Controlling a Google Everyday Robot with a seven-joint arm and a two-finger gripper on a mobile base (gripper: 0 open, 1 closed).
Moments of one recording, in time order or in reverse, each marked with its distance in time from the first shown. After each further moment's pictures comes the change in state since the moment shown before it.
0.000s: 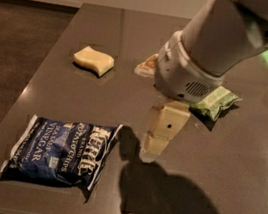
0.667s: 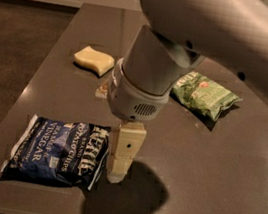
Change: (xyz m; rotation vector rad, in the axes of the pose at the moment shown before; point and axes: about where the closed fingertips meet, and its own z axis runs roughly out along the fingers) arm -0.038 0.022 0.066 -0.131 0.030 -0.128
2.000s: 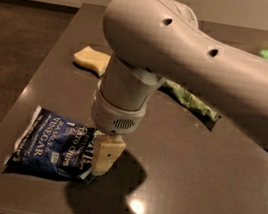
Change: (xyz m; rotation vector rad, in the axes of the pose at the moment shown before) arm 0.001 -0.001 0.056 -0.079 0.067 -0.002
